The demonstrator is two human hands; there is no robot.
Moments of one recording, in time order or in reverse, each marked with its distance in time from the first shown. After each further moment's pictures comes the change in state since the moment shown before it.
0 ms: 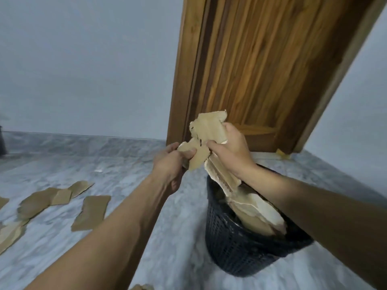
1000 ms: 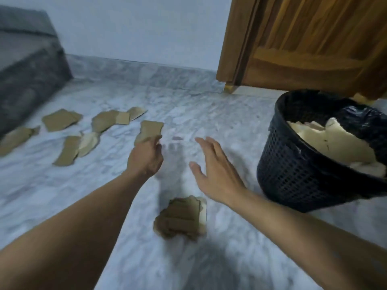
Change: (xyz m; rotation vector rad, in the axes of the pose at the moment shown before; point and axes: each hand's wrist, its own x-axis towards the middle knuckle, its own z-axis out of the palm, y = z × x) left_hand -0.038 -0.084 -0.269 1.562 0.347 0.236; right_hand -0.187 0.057 0.168 -0.281 -0.605 -0.050
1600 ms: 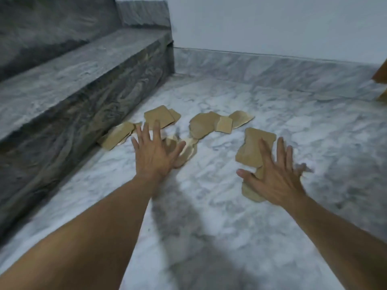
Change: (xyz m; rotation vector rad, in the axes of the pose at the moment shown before) left_hand 0.075 -0.259 -0.070 0.277 0.307 -0.338; right_hand 0.231 -0.006 0.191 -0.275 -0.134 0.045
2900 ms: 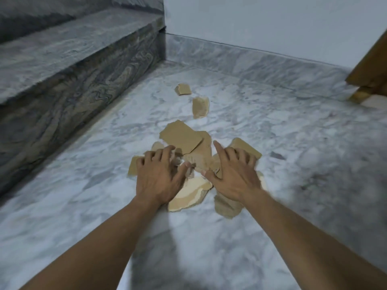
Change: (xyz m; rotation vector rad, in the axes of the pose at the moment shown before) left_hand -0.105 0.029 0.005 0.068 -0.051 0.148; right_hand -0.039 -0.038 0.012 -0.139 0.041 -0.309
